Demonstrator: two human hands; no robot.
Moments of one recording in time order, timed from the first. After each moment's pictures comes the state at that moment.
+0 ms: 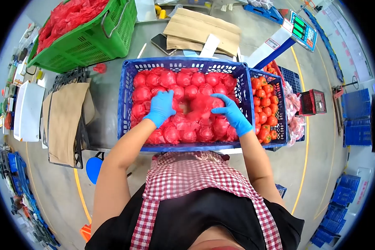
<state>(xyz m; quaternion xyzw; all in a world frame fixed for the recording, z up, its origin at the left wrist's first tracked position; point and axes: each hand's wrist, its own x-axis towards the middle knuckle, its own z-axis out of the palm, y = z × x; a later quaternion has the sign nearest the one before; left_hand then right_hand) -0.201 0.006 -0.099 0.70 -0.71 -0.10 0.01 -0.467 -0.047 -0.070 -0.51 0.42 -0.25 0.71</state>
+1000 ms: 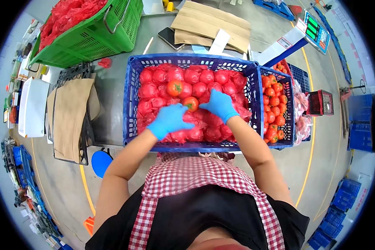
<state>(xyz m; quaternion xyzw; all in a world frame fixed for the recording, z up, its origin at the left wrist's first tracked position) -0.206 0.040 -0.079 0.61 -0.74 -0.26 0.06 -0.392 -0.070 -0.105 -0.81 0.55 0.08 0.21</state>
